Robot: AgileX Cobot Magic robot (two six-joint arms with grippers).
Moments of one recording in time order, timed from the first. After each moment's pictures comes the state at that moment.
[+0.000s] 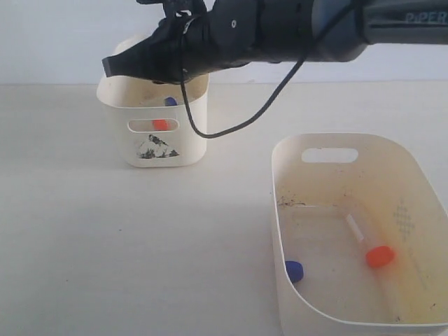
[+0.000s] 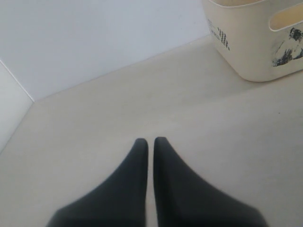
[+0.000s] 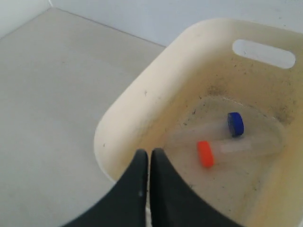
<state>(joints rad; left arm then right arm) -0.08 0.00 0.00 0.39 0.34 -0.03 0.61 1.98 -1.56 0.35 0.18 -0.18</state>
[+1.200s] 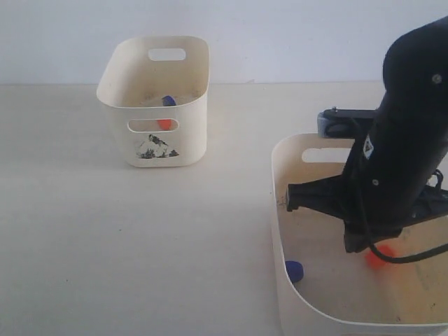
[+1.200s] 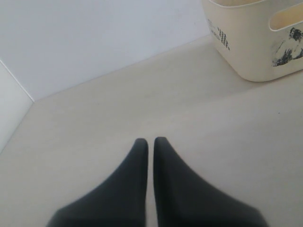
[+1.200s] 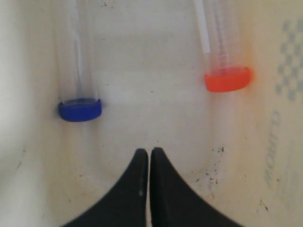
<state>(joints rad) -0.08 0.00 0.00 0.39 0.34 -0.03 0.48 1.51 -0.94 -0.01 0.99 0.63</state>
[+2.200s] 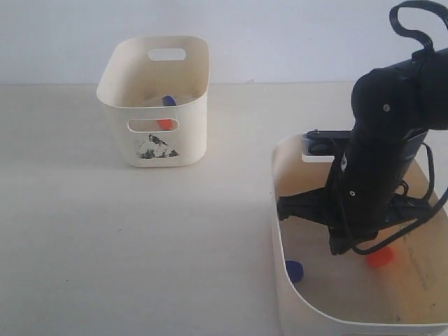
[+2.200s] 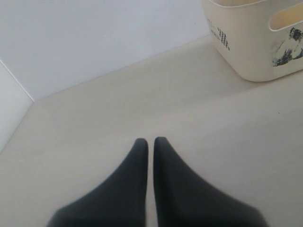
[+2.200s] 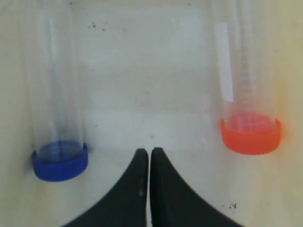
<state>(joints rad) -0.08 0.00 0.00 0.39 0.34 -0.03 0.42 1.69 -0.94 0.02 0.84 0.50</state>
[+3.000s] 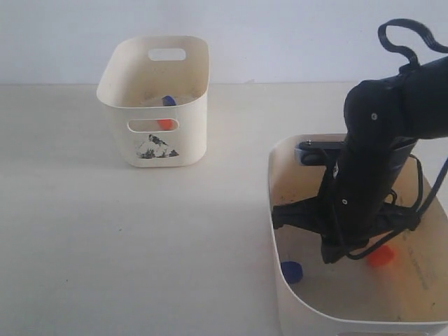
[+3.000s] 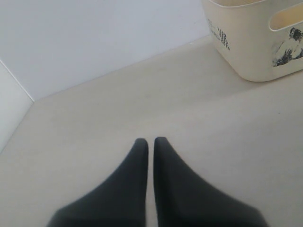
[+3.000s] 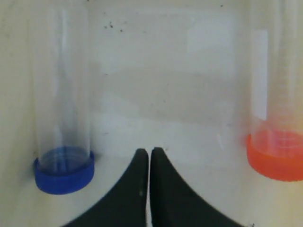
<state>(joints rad) -0.08 0.00 0.00 0.39 0.34 -0.03 0.41 1.75 -0.93 0.10 0.80 0.40</state>
